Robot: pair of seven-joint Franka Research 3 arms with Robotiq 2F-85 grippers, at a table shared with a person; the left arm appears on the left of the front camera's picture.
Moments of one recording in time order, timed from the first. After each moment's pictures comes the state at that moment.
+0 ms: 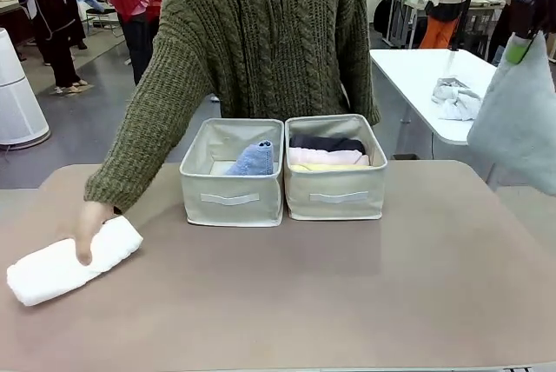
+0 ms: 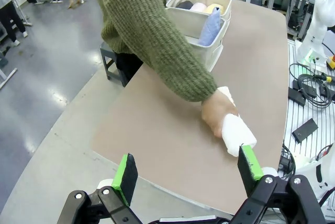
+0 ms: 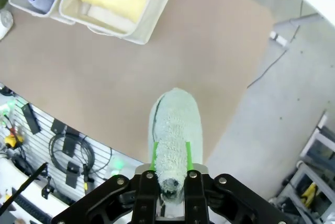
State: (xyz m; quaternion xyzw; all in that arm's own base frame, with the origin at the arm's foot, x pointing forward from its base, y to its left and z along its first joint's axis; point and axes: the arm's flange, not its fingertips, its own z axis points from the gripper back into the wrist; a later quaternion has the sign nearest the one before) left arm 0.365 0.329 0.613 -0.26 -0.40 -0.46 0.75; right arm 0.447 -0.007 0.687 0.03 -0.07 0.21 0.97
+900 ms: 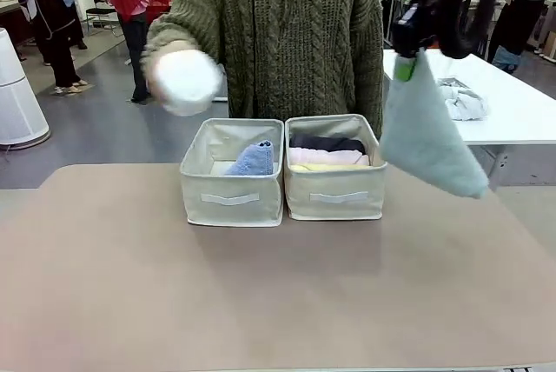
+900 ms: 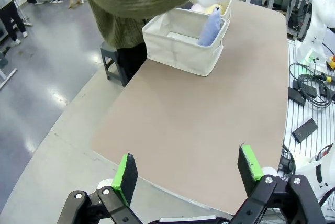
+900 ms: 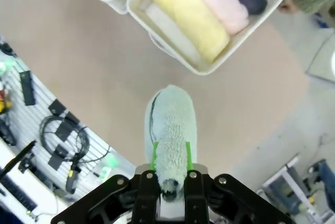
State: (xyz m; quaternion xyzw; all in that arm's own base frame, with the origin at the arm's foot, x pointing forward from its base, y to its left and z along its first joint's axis) left arm 0.365 0.328 0.613 -0.26 -0.40 -0.46 0.75; right arm 0.460 0.168 0.666 0.00 -0.04 0.38 0.92
